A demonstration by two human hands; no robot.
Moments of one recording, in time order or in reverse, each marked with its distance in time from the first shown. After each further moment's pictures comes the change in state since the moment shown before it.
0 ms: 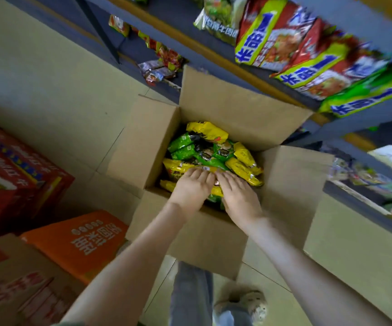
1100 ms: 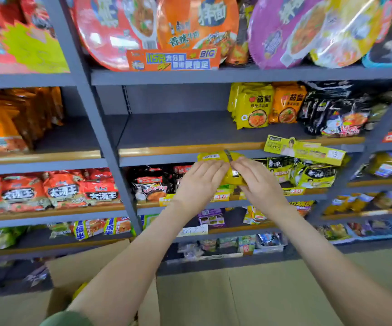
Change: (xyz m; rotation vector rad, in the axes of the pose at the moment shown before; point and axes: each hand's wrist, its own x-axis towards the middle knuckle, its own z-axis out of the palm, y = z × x) left_hand 0.151 0.508 -0.429 0.101 0.915 0.814; right_hand -0.390 0.191 -0.561 -0.442 0.817 0.177
